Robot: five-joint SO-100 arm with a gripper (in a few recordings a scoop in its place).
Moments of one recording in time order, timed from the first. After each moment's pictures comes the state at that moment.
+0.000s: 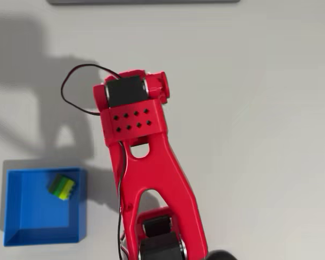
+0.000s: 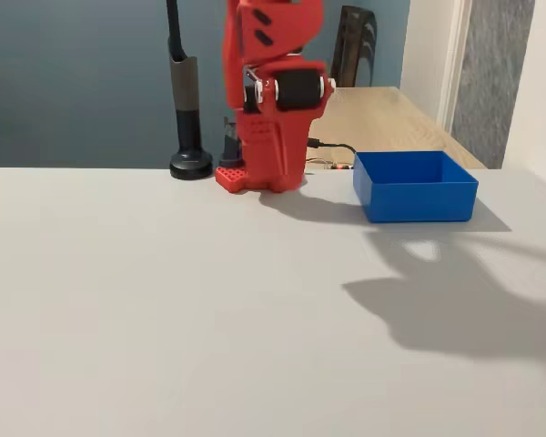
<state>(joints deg) -9.0 108.2 110.9 69.0 2.7</state>
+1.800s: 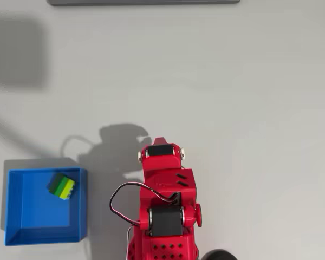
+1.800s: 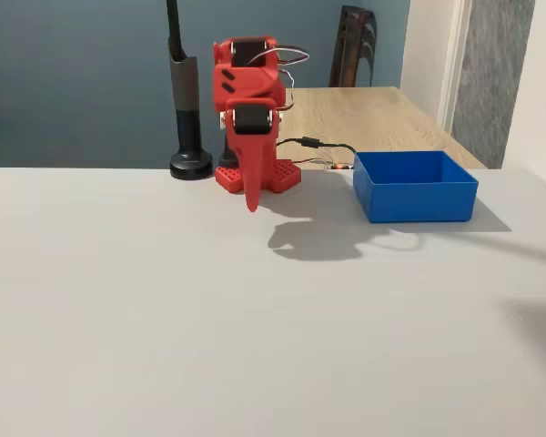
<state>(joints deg) 0.6 185.2 177.9 55.8 -0.3</state>
